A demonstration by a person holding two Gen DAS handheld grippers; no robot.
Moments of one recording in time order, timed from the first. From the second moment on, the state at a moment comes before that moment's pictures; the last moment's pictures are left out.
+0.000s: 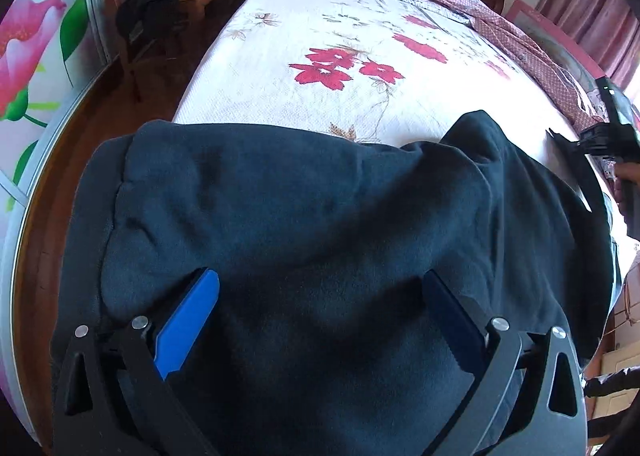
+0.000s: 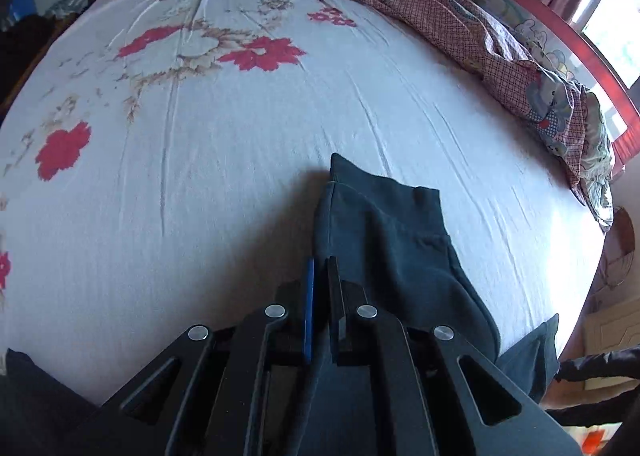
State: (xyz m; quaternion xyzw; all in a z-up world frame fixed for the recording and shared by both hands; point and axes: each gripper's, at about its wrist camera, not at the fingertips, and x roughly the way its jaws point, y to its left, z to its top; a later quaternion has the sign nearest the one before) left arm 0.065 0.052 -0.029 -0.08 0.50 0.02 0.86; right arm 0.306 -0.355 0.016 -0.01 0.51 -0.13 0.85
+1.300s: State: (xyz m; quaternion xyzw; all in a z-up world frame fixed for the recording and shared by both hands) left arm 0.032 0.068 -0.006 -0.04 0.47 0.04 0.88; right arm -0.043 -0.561 -0.071 0.55 0.25 -0.16 0.78
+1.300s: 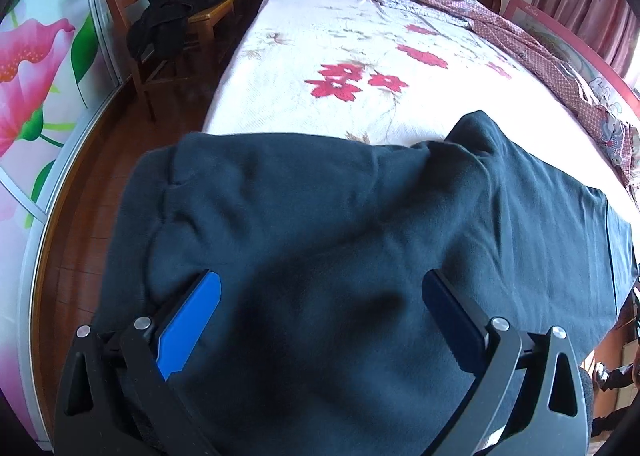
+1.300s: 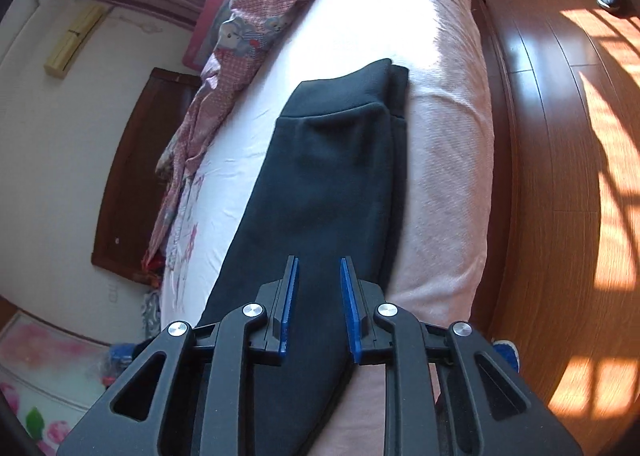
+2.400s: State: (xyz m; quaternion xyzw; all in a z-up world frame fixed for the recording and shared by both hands) left arm 0.108 0.193 -0.022 -0.15 0.53 -0.14 0.83; right arm 0.224 -0.135 -0.033 0.04 0.49 0.16 0.85
